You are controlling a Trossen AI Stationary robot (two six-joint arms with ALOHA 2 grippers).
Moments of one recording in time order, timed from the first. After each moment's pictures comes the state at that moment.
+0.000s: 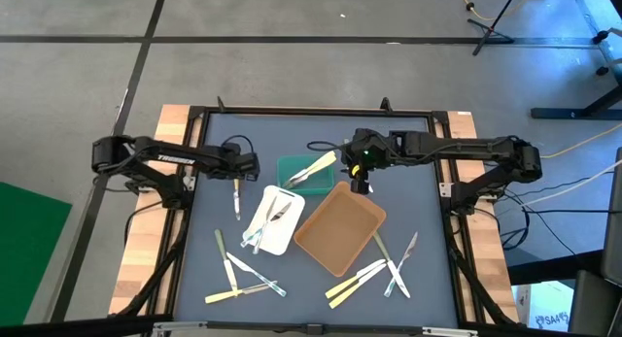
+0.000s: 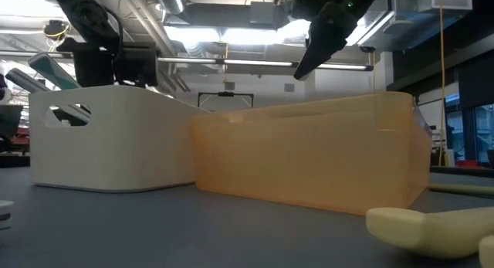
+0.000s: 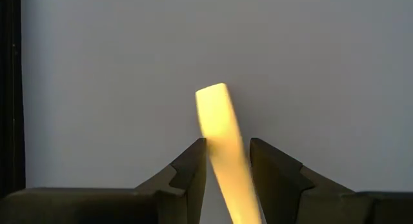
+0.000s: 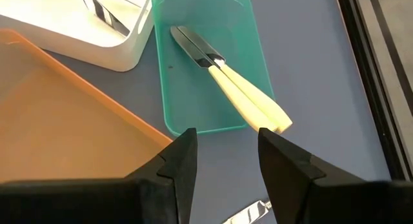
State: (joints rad) left arm 0.29 1.37 0.58 -0.67 -0.44 -1.17; right arm -0.13 1.45 1.20 -0.63 0.07 -0.13
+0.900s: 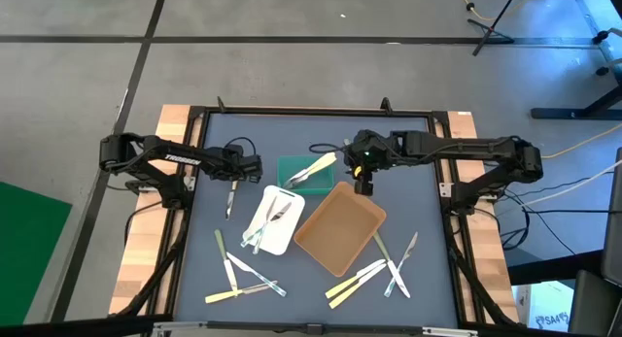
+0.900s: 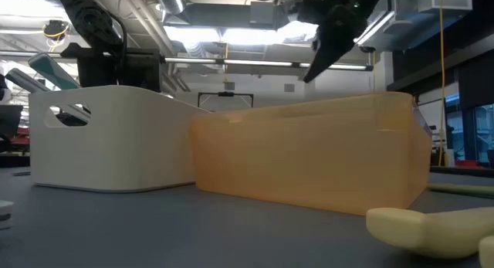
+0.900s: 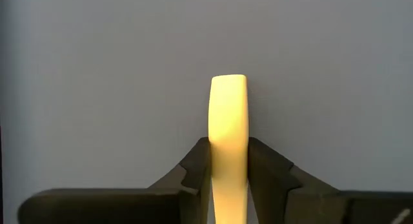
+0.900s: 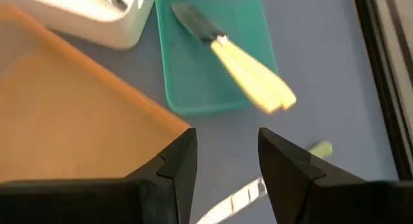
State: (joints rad) left arm 0.28 1.45 0.58 -0.64 -0.42 -1.18; right arm -0.13 1.43 1.20 -0.72 0.07 -0.12
